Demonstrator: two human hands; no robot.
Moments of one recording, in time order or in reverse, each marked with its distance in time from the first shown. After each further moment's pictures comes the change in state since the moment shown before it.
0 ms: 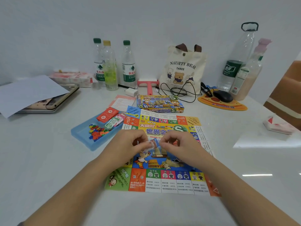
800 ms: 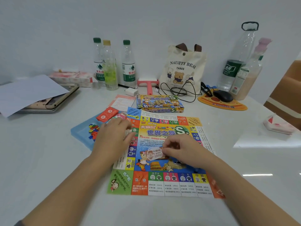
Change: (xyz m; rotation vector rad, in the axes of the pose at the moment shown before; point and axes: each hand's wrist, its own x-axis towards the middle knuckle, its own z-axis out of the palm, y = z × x) left_hand 0.004 -0.018 -0.010 0.495 0.232 -0.103; right_hand 0.001 0.007 -0.006 -0.130 -0.159 0.065
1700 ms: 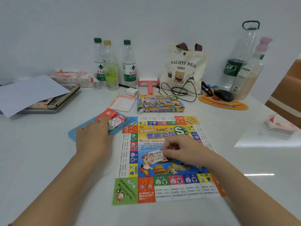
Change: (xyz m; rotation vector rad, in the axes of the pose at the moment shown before) left_hand -0.001 -0.028 -0.017 0.236 -0.051 -0.316; right_hand -0.002 -0.010 -0.004 0.006 -0.096 0.029
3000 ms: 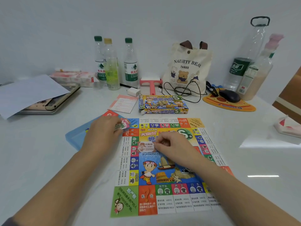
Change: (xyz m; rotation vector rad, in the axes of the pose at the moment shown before) left_hand 0.023 0.011 0.008 -0.188 -0.013 0.151; right_hand 0.038 0.002 0.022 0.019 0.208 -0.035
